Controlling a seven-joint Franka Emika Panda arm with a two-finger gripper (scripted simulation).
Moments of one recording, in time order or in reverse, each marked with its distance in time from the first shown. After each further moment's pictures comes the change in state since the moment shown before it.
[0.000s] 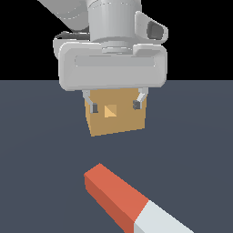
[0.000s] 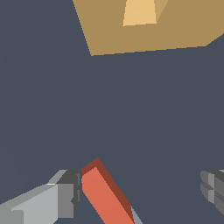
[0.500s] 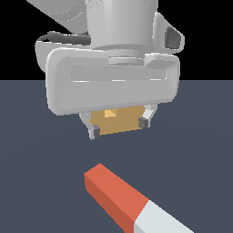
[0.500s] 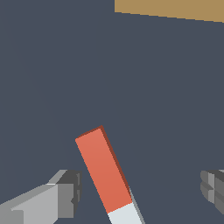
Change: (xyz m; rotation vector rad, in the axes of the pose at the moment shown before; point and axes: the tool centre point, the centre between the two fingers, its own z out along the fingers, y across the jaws) arm -0.056 -0.005 0.023 0.005 0.002 -0.177
